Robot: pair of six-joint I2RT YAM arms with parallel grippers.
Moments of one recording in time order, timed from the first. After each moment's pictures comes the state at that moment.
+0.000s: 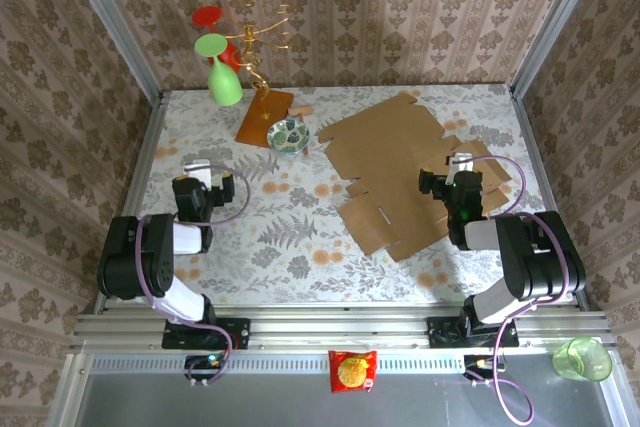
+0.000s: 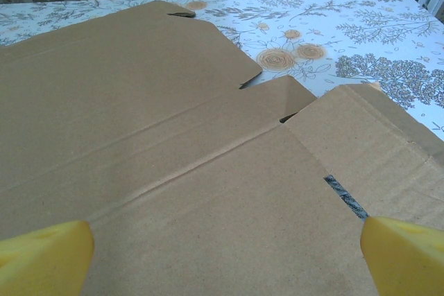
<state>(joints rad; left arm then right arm) -0.01 1.56 0.36 0.84 -0.07 0.07 0.03 1.54 0.39 0.78 0.15 0.06</state>
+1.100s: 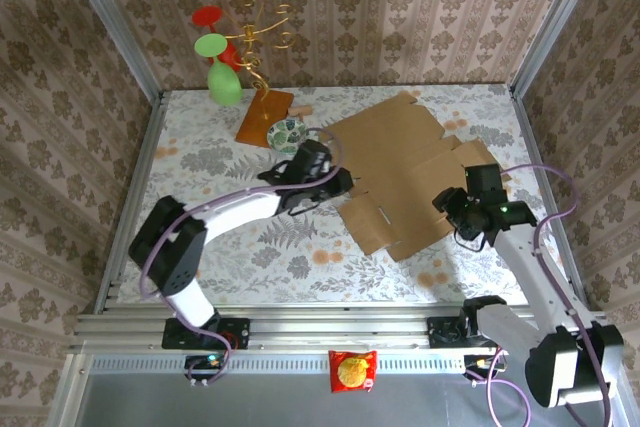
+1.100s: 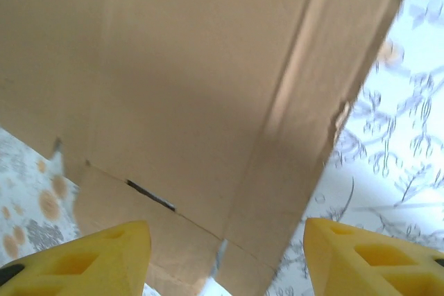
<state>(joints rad) -0.82 1.72 1.13 -0.12 0.20 -0.93 0.05 0.99 0.73 -0.78 -0.09 0.95</state>
